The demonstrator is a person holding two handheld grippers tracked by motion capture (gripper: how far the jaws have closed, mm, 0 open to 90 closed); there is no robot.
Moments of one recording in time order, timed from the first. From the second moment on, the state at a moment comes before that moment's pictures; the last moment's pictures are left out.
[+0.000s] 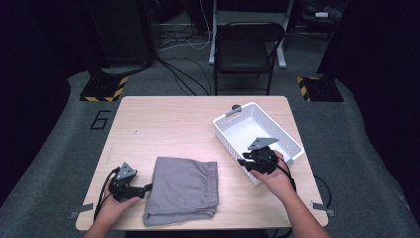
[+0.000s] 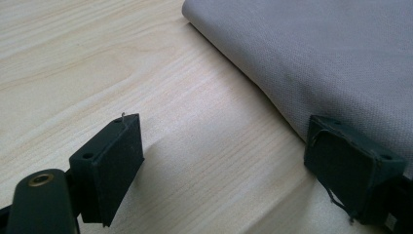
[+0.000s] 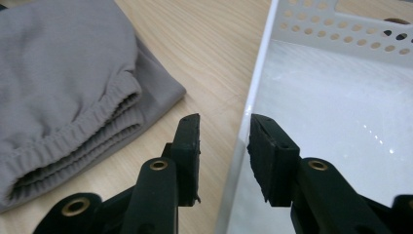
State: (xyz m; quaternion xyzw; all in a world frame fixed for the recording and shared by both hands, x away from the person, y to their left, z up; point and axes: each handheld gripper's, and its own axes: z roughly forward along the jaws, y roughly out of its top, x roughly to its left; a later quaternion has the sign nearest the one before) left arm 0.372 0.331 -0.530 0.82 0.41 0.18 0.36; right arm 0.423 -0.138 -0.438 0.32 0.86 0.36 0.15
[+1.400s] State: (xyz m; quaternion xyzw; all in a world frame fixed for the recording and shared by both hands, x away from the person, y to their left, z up) left arm 0.372 0.331 -0.530 0.82 0.41 0.18 0.36; right arm 0.459 -0.116 -0.440 0.29 0.89 0.34 0.10
